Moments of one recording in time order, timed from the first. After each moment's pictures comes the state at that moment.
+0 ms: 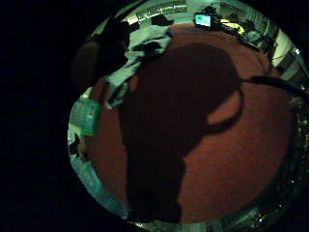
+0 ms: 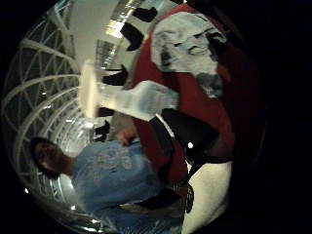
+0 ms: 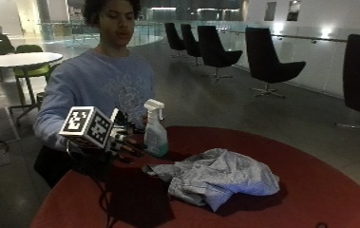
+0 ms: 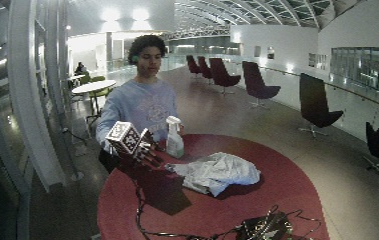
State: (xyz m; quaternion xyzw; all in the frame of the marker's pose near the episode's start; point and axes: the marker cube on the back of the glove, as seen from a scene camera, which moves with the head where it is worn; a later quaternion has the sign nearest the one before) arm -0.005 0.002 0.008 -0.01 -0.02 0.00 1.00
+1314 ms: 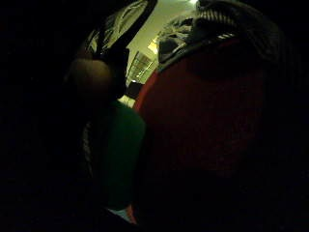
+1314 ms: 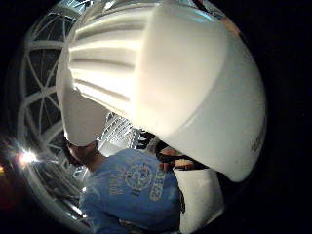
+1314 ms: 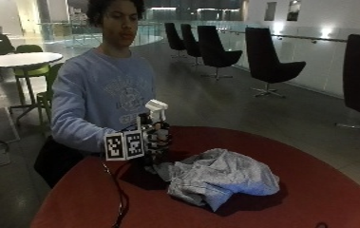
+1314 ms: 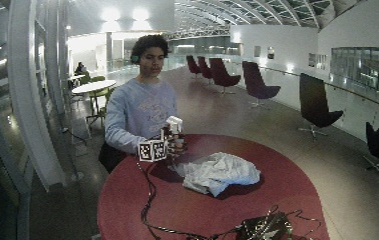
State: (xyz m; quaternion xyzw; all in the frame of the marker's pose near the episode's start) arm -0.063 -0.033 0.122 0.07 -0.26 -0.05 0.96
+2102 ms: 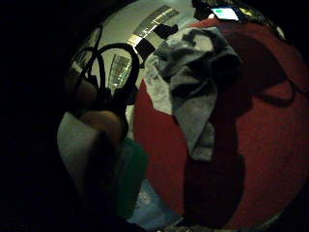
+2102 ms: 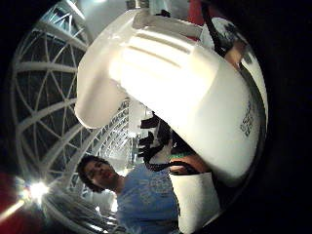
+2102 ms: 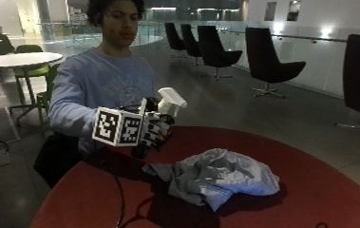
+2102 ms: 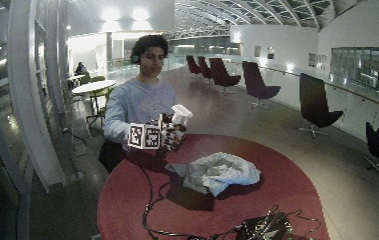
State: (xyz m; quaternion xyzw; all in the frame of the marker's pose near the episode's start) arm -0.053 -0.091 0.005 0.00 -0.21 0.10 0.97
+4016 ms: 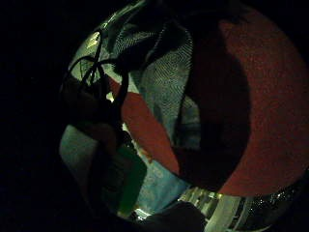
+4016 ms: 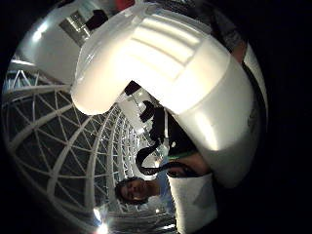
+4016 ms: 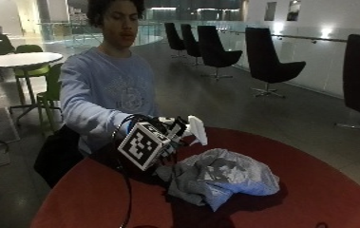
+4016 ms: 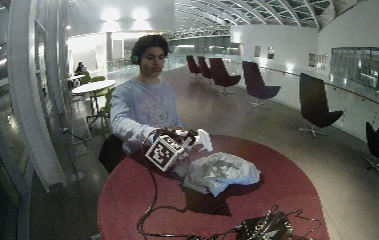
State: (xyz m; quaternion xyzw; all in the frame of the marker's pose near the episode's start) arm -0.029 -0.130 0.040 -0.19 -0.19 0.27 0.92
